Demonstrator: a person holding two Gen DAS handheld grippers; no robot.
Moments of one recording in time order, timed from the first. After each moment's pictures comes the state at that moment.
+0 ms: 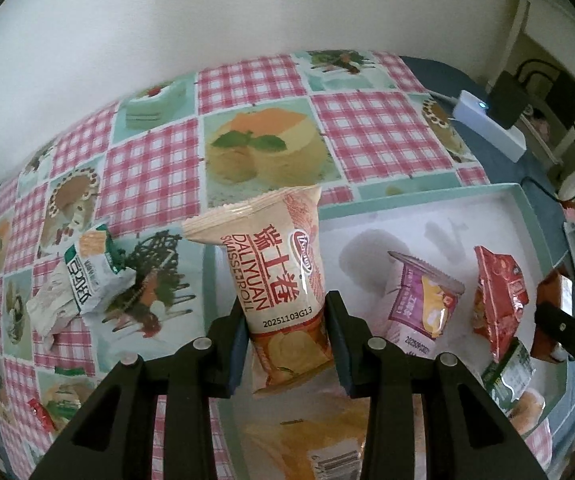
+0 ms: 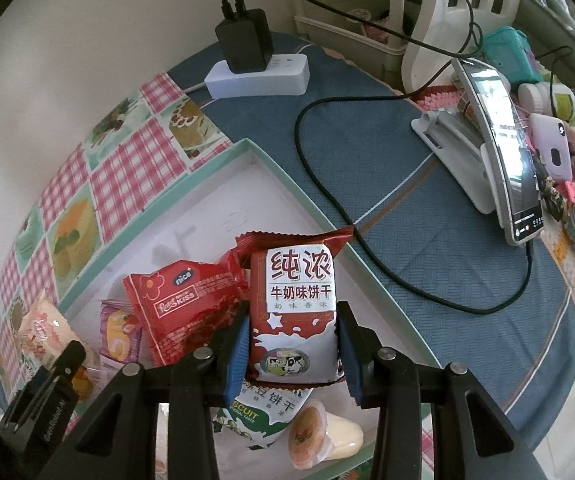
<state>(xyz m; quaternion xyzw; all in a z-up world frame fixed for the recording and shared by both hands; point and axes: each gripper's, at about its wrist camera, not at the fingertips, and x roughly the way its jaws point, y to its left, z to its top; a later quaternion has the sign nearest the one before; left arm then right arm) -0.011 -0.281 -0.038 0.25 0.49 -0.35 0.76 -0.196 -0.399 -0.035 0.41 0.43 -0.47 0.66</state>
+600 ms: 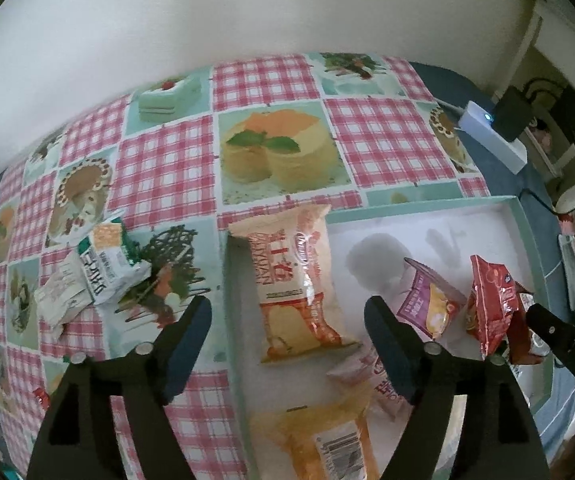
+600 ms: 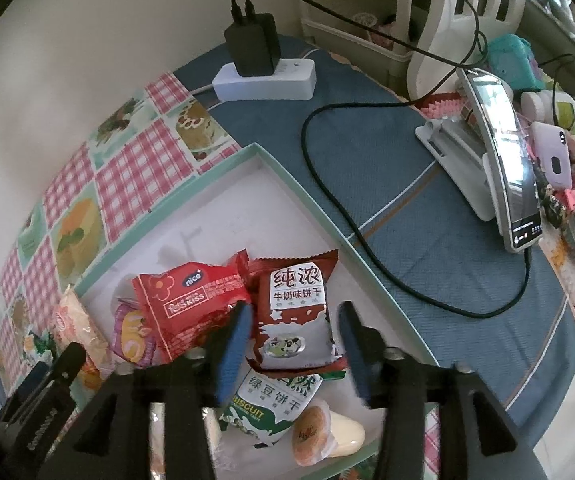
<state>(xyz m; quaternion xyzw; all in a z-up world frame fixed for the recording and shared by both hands) -0.001 -0.272 -0.024 0.23 0.52 -0.33 0.76 -0.194 -0.398 -0.027 0.40 0.43 -0.47 0.66</state>
